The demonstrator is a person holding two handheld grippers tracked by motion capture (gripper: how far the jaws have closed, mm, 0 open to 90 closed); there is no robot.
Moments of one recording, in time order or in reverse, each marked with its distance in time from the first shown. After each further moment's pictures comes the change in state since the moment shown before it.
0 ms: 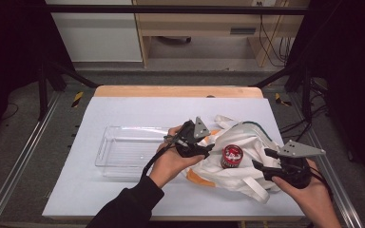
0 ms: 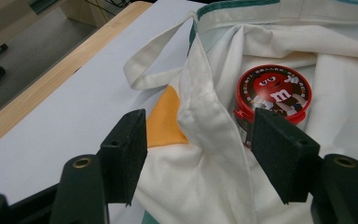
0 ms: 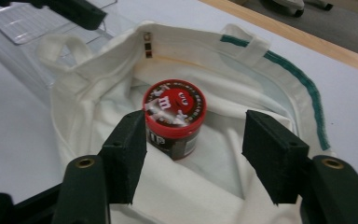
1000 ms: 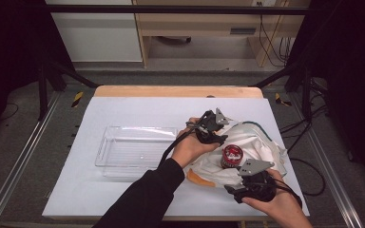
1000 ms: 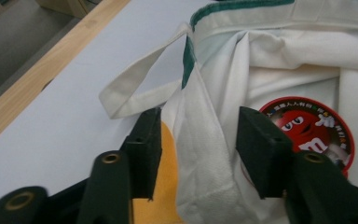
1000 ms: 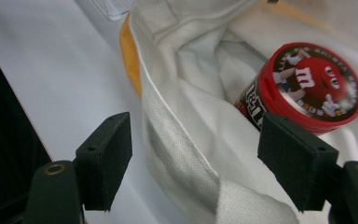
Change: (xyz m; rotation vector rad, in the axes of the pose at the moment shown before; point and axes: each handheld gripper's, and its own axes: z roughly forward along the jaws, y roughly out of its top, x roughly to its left) left arm 0.010 0.033 0.063 0.083 -0.063 0.039; right arm 0.064 -0.014 0.053 0.189 0.149 -0.193
